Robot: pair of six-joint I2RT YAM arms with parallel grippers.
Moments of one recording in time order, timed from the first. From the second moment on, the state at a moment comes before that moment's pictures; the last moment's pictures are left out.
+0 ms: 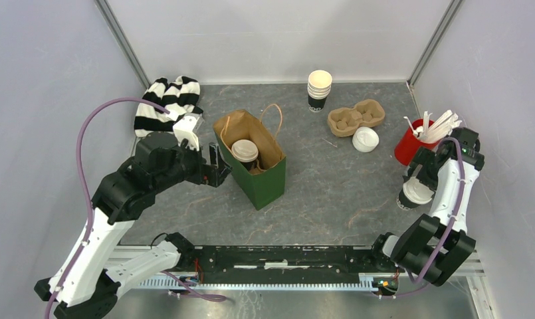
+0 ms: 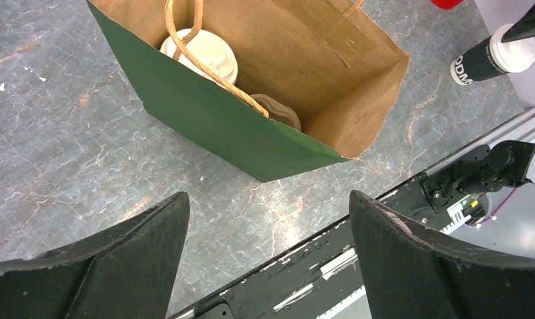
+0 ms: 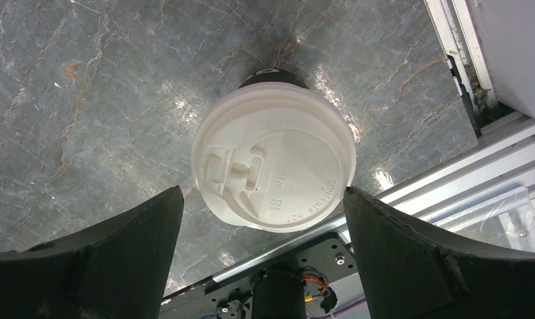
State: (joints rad) left arm -0.64 0.84 1.34 -1.02 -0.02 -0.34; right arm -0.58 1.21 1.05 -1.03 0.00 0.05
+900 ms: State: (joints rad) left arm -0.64 0.86 1.34 -1.02 -0.02 -0.34; right arm -0.58 1.27 1.05 -0.98 0.04 0.10
